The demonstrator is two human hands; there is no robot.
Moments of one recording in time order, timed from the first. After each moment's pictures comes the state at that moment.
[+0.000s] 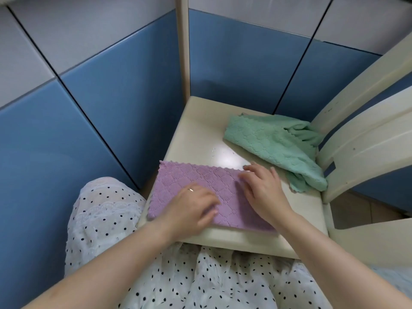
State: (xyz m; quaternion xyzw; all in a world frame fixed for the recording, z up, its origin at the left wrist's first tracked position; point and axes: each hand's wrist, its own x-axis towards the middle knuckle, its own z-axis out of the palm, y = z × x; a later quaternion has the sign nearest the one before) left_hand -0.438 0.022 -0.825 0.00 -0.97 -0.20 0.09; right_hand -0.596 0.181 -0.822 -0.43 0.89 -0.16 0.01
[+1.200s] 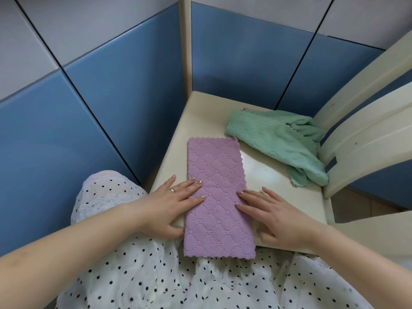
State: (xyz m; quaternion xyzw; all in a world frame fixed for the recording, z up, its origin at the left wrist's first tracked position) left_hand -0.402 -0.025 -0.823 -0.09 -0.98 -0.05 -0.16; right_hand -0.588 0.246 -0.823 -0.67 0.74 0.03 0.11
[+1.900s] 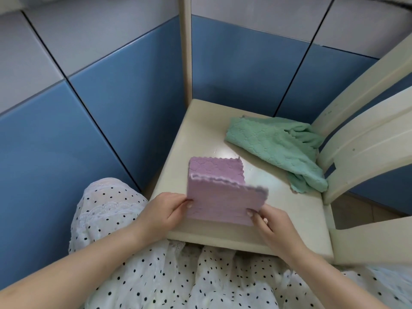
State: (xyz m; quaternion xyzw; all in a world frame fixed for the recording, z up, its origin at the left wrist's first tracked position) left_hand -0.396 -0.010 -0.830 0.09 -0.91 -0.40 0.08; right_hand -0.547 0.230 -0.828 -0.40 0.81 -0.39 0.15
